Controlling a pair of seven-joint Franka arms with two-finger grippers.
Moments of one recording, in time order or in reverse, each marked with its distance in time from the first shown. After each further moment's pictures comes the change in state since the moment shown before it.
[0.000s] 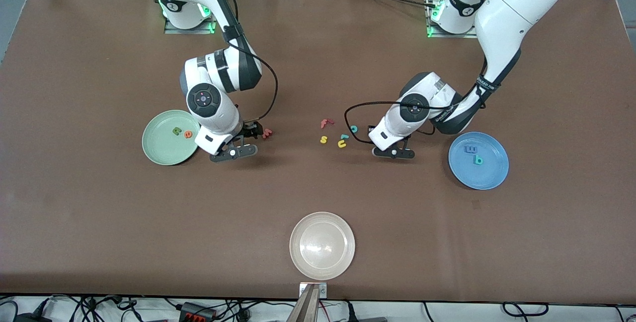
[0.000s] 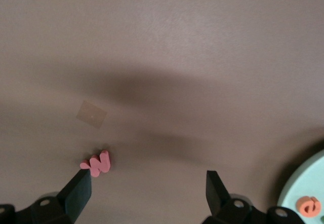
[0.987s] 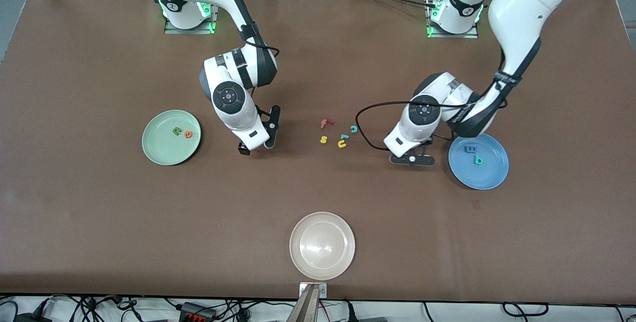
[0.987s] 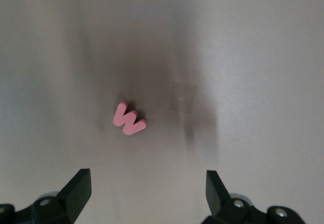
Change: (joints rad) left arm 0.051 -0.109 0.021 0.068 0.059 -0.308 0.047; right arm 0.046 0.036 0.015 0.013 -0.018 0.000 -1.167
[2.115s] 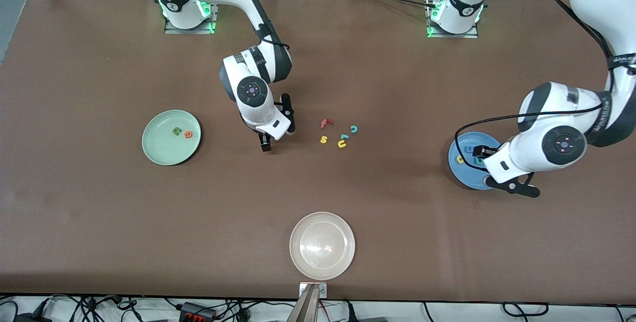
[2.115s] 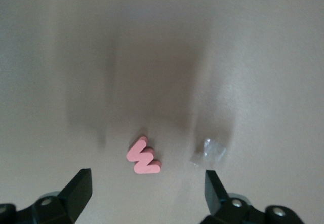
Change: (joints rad) left arm 0.278 -0.024 -0.017 0.299 -0.077 -0.287 0.588; right arm 0.076 0.054 0.000 0.002 -0.001 0.062 -0.218
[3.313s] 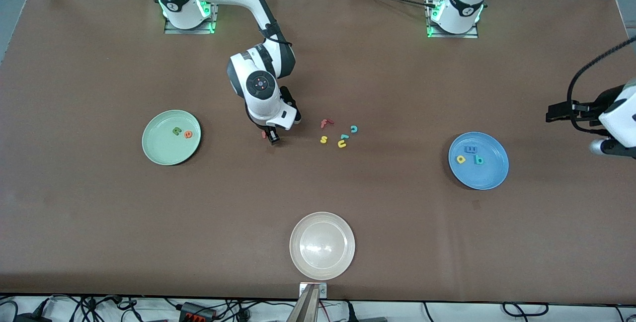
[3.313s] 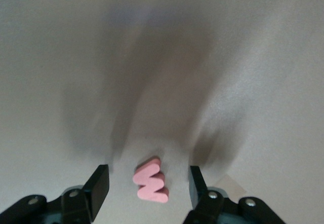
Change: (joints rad) left arm 0.062 -0.189 -0.003 0.336 -0.209 -0.443 0.078; right arm 0.051 0.005 -0.011 -0.078 -0.010 0.108 -0.193
